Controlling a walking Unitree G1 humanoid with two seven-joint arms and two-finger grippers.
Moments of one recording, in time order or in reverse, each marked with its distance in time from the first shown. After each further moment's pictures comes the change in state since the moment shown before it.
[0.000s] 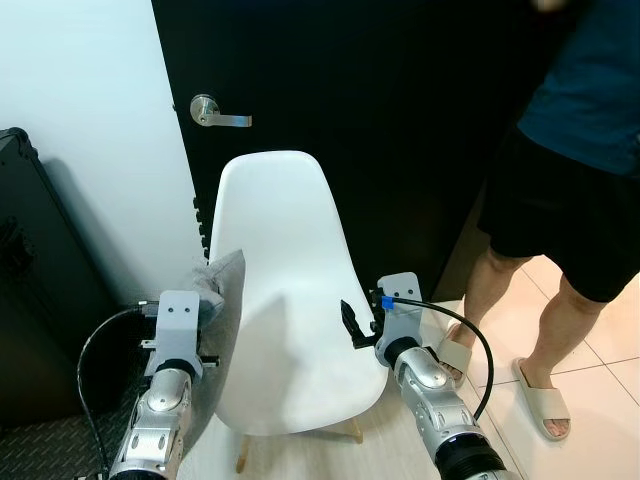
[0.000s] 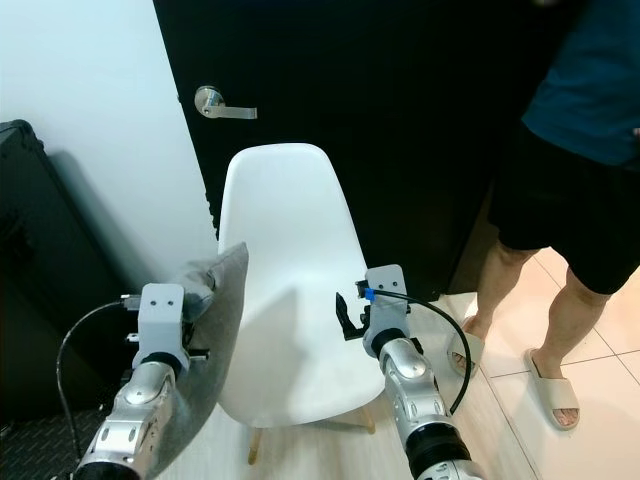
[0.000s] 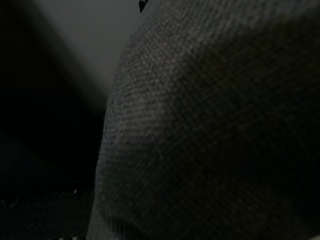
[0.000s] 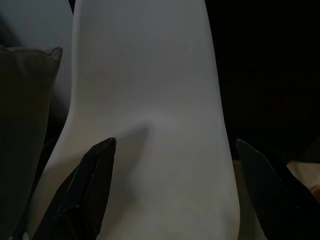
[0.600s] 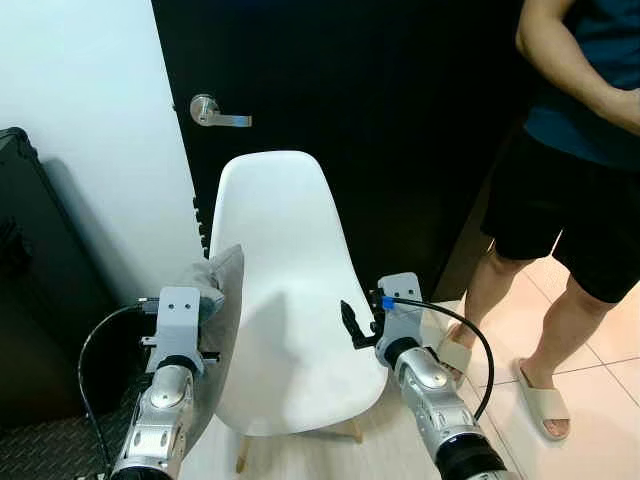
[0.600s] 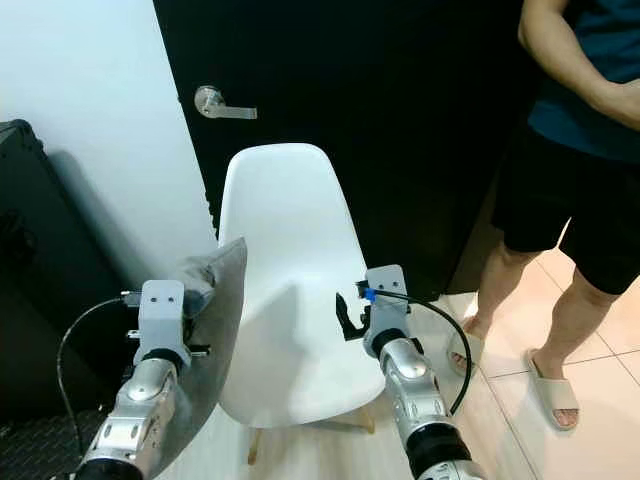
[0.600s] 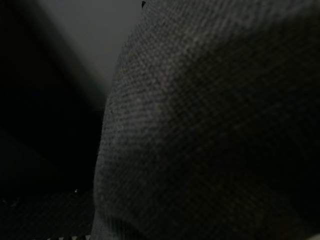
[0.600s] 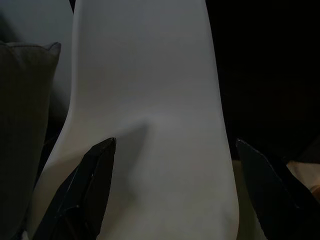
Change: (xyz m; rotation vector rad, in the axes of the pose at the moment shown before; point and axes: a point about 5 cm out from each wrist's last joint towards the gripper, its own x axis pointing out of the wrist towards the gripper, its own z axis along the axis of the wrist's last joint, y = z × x) left arm 0.000 -0.002 0.001 -0.008 -0.003 0.017; right arm -0.001 0.000 -0.001 -0.005 0.003 0.004
